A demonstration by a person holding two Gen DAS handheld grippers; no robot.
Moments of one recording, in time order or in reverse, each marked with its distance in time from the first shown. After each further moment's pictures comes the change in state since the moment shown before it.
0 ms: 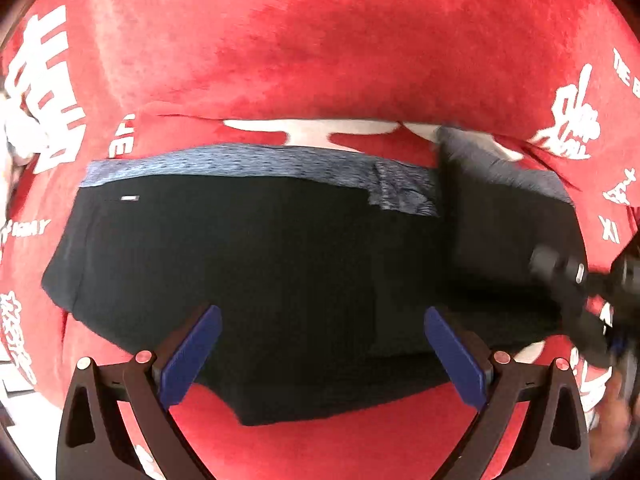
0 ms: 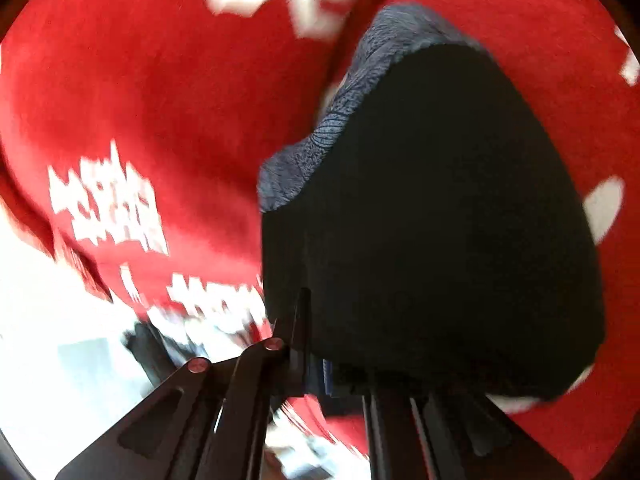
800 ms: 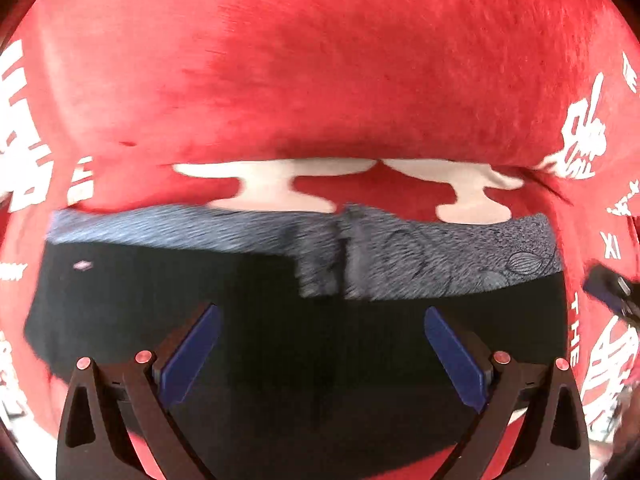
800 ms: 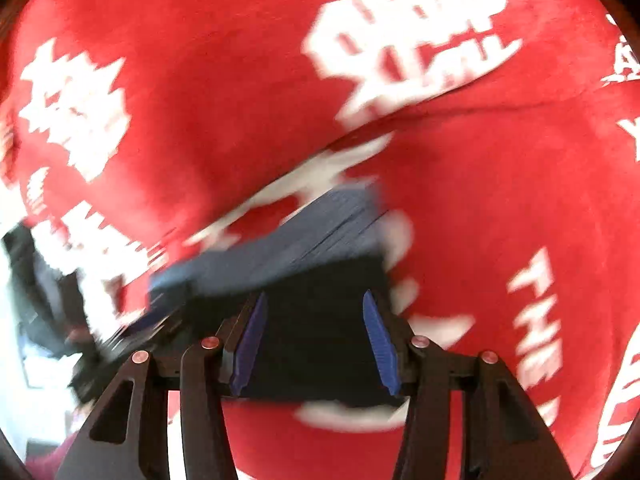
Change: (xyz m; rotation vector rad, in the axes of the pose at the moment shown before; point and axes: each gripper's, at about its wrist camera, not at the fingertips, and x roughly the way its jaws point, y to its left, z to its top) left arm 0.042 -0.034 0.055 0.068 -0.002 -0.041; right arm -0.047 0.042 0.069 -0.360 -0.132 -0.517
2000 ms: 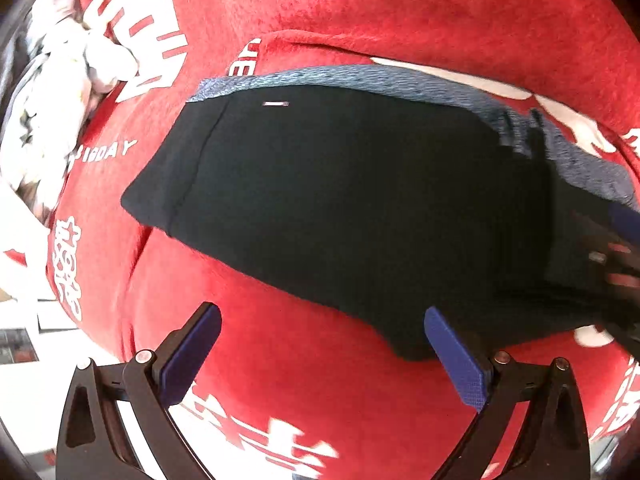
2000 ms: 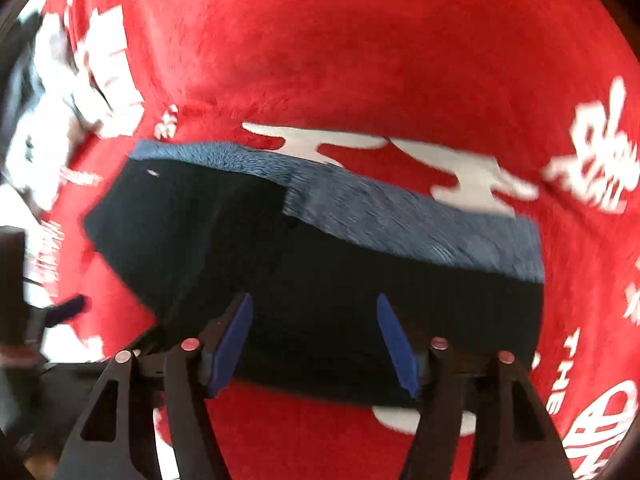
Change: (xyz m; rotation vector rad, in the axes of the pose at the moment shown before) left arm -0.041 0.126 -0.103 -0.182 0.116 0.268; right arm 0.079 0.228 -0.132 -0.669 0.069 -0.349
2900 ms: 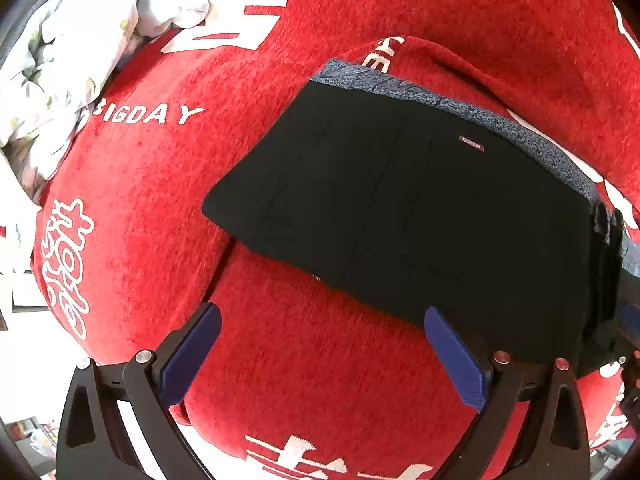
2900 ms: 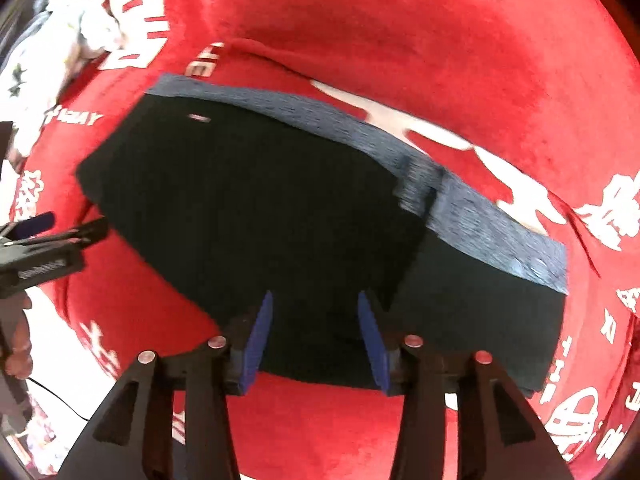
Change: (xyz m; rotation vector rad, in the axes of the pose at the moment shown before) left arm 0.039 0.145 0.026 -0.159 0.015 -0.101; right arm -0.014 0.077 0.013 -0.078 0.151 0.051
